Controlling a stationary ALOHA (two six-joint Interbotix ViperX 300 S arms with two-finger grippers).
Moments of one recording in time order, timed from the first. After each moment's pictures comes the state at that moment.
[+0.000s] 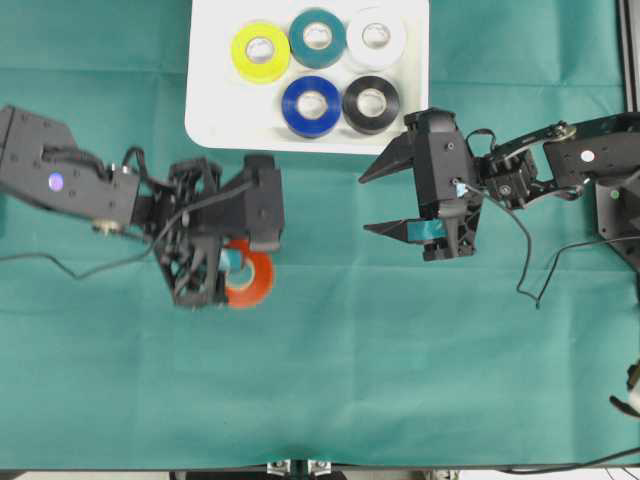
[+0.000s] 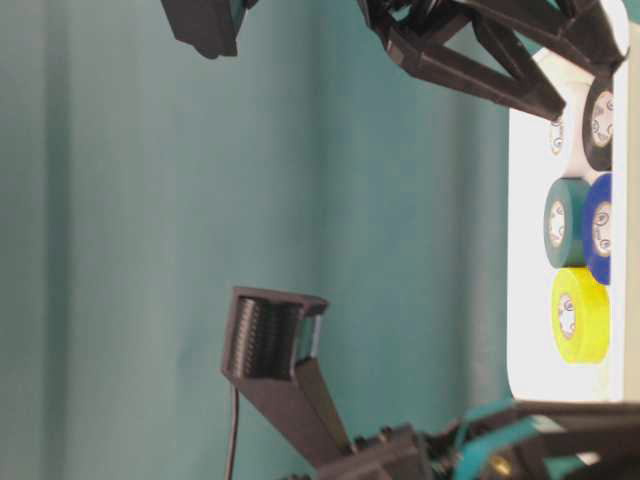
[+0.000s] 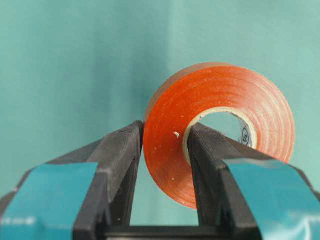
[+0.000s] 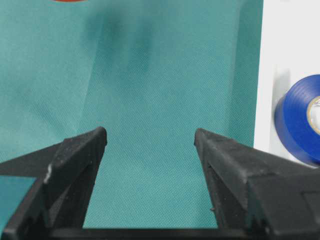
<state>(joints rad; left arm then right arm) -0.14 0.03 0.56 -0.02 0.46 -0.23 0.01 -0.17 0.89 -0.67 -0.12 0.73</state>
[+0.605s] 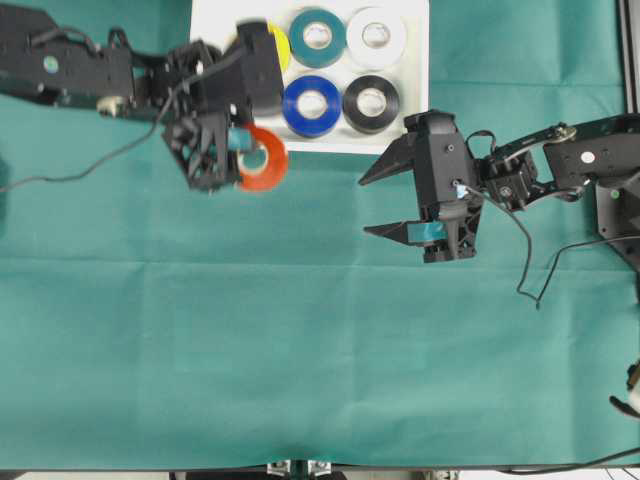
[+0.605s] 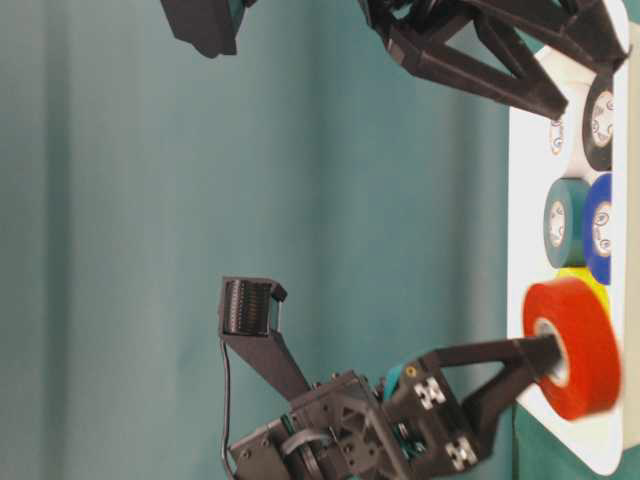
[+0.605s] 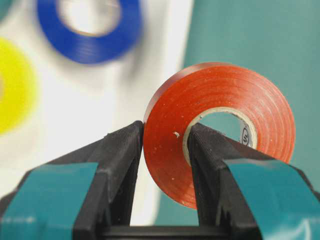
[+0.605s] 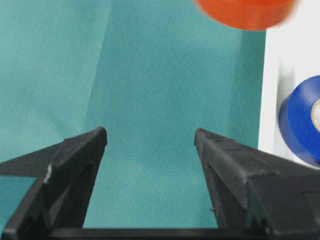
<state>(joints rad) 0.17 -0.01 0.56 -0.02 0.42 -0.01 0.02 -0.17 0.89 -0.67 -0.12 0.73</state>
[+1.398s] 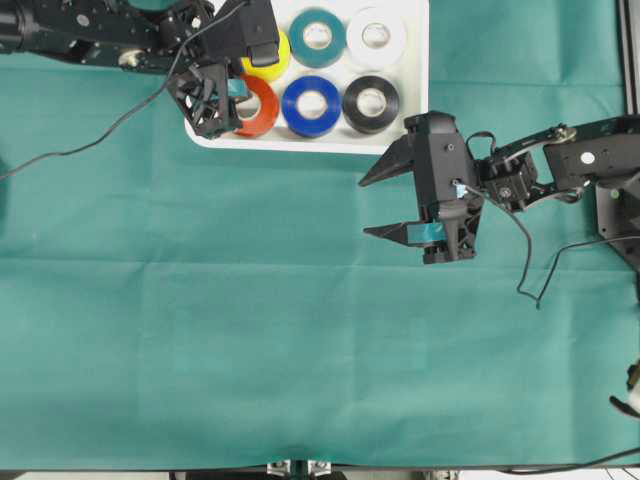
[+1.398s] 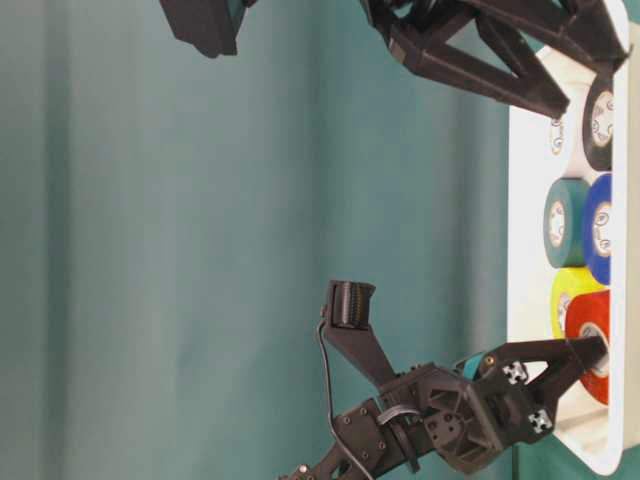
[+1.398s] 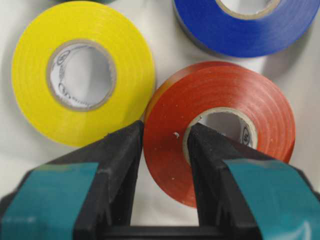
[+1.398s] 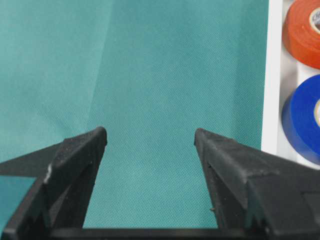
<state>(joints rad) 0.35 0.15 0.58 -0.02 0.29 0.13 0.03 -0.17 0.89 -0.65 -0.12 0.73</state>
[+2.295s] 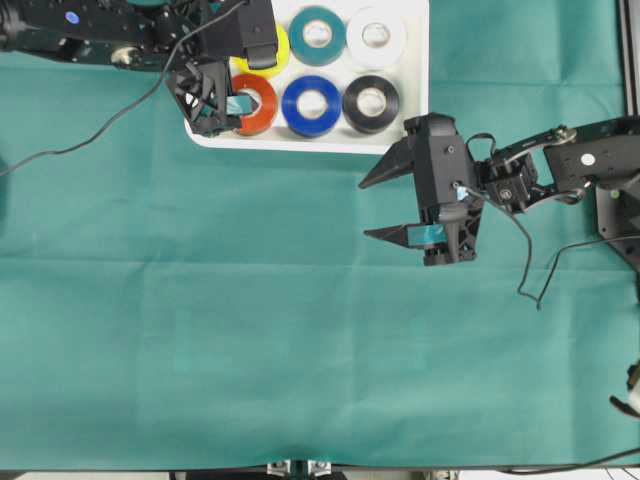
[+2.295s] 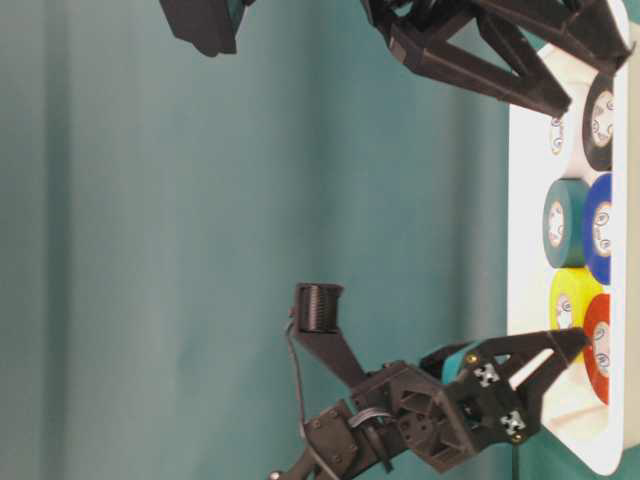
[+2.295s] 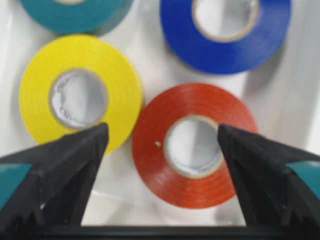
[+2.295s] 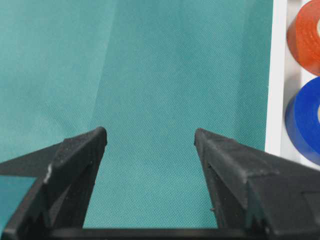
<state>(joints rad) 0.33 0.09 0.58 -0.02 0.28 0.19 0.03 -0.17 0.89 -0.65 -0.12 0.73</state>
